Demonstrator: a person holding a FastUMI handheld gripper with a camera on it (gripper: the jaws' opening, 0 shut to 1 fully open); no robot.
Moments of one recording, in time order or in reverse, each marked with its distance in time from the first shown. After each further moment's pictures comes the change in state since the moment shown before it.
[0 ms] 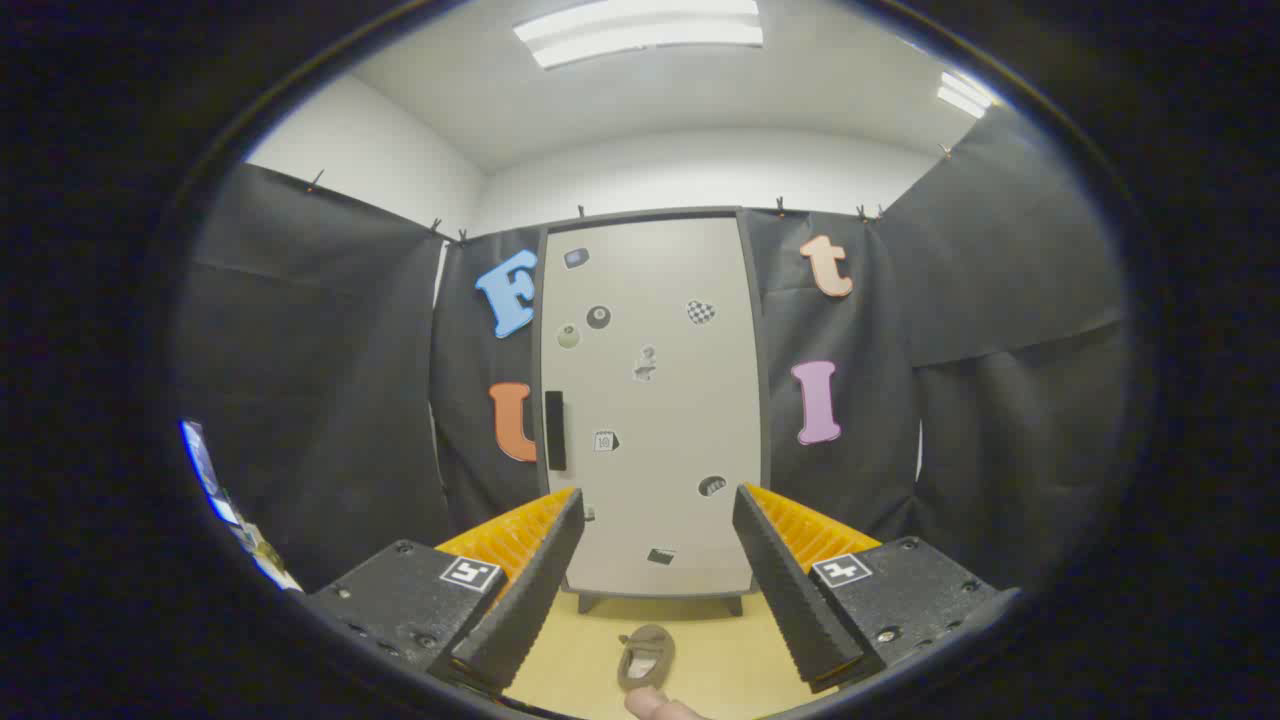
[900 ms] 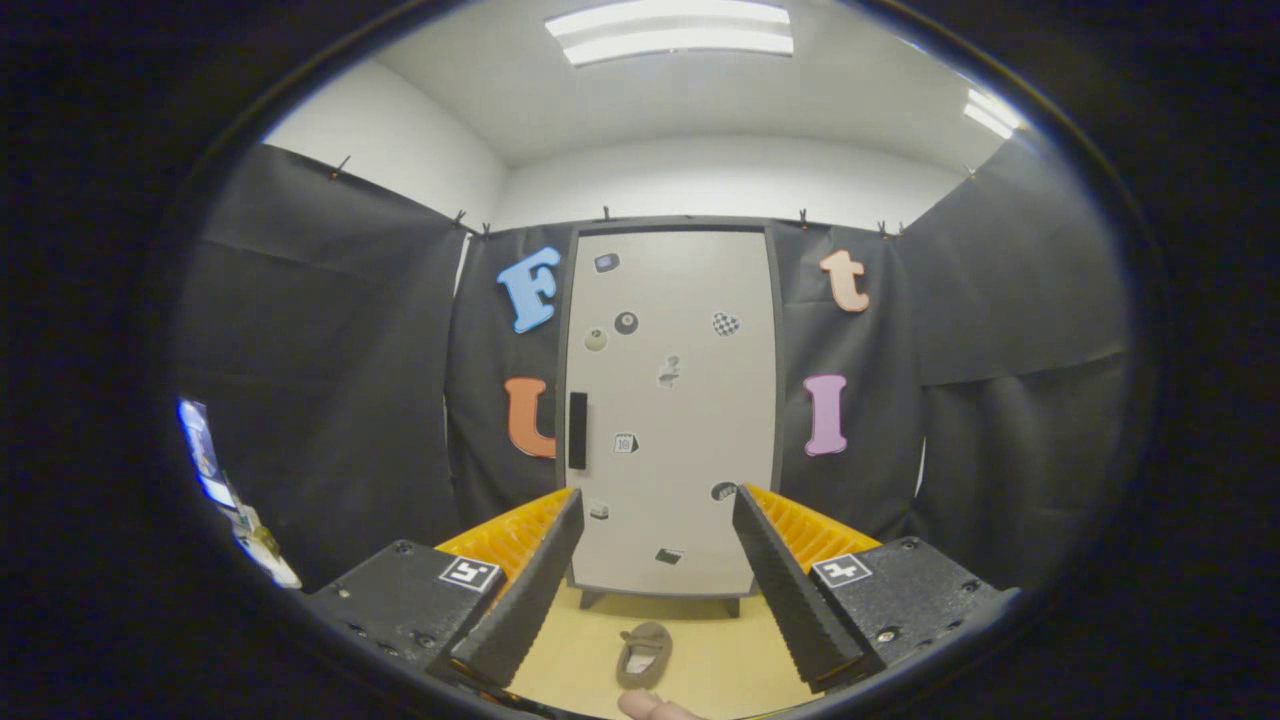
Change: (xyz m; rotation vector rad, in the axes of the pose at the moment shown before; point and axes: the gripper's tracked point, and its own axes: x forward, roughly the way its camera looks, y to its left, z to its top) arm -0.012 0.020 0.005 -0.063 0.011 0.017
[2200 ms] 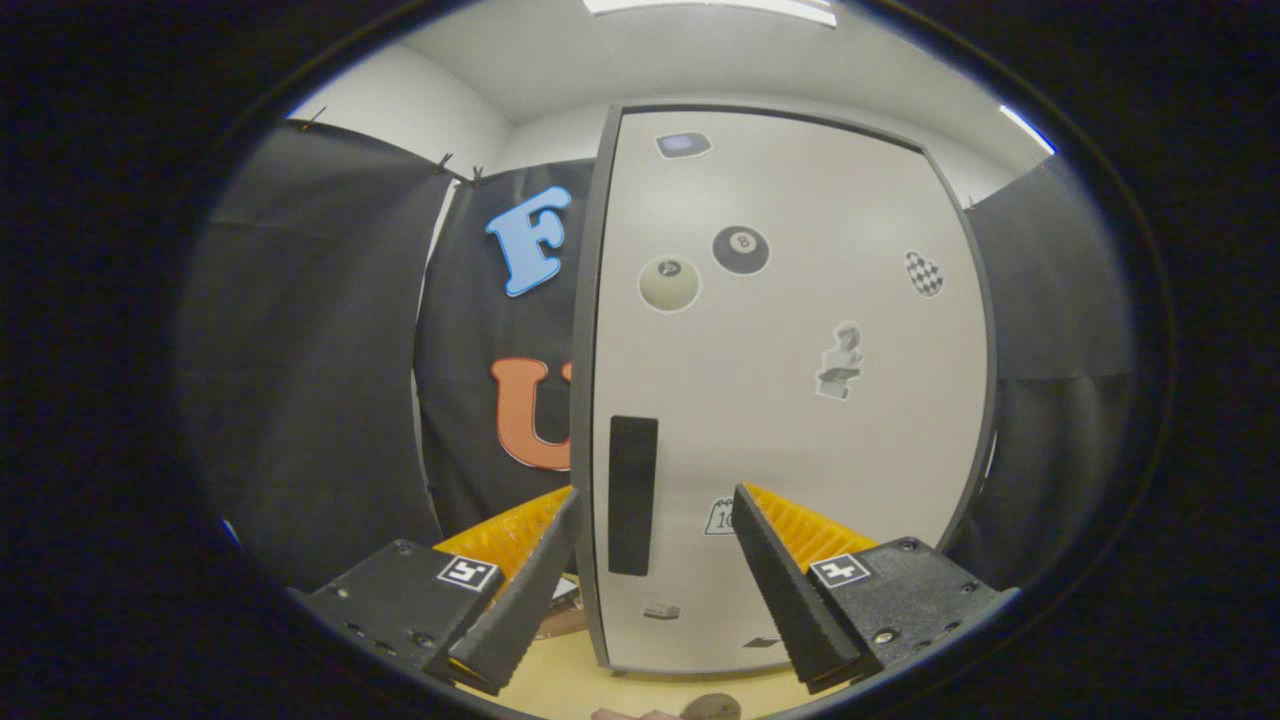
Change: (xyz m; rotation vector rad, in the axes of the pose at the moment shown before) arm 0.266 0.092 -0.031 0.006 0.094 0.058
